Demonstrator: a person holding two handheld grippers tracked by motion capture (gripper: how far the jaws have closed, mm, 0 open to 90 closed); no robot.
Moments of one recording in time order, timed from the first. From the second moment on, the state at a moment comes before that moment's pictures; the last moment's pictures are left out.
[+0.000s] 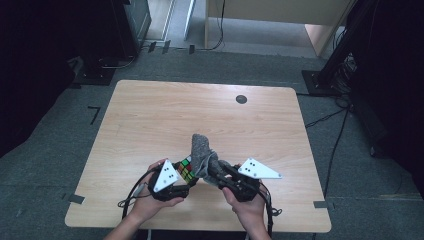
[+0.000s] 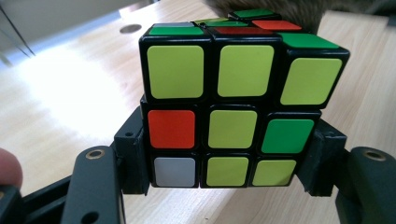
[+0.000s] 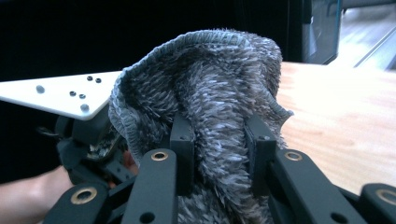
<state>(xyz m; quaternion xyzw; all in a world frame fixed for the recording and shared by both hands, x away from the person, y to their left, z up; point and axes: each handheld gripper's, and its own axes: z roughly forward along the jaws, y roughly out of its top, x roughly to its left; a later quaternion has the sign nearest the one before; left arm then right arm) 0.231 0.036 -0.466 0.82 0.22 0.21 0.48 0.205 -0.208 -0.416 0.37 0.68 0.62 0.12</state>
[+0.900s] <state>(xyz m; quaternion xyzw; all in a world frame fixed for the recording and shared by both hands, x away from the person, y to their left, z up) 0.234 0.021 -0.457 0.82 0.17 0.17 0.52 0.185 -0.210 -0.411 0.37 0.71 0.56 0.19</state>
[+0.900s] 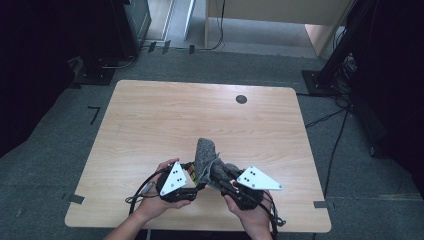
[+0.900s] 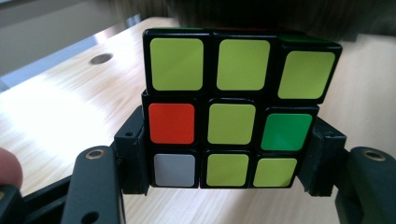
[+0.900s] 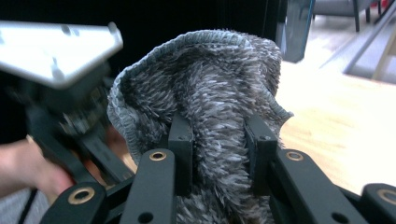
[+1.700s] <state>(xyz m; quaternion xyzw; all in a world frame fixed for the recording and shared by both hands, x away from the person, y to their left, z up) 0.229 0.023 -0.456 0.81 0.16 0.18 0.53 0.195 -0.229 -0.415 0.43 0.69 0.54 0.22</state>
